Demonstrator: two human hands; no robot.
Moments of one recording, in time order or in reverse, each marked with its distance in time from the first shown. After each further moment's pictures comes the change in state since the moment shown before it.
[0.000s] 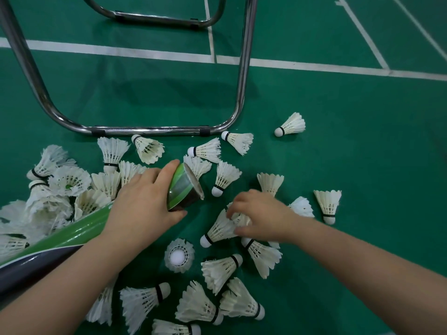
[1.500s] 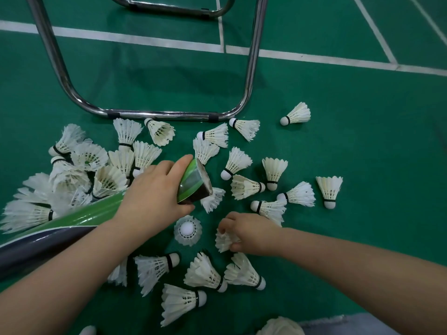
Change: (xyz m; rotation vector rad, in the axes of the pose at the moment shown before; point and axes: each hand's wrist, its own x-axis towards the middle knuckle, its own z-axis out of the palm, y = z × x) left_hand -0.030 -0.004 0.001 0.020 -0.021 0.082; right_hand -0.010 -0.038 0.062 0.044 -0.231 -0.062
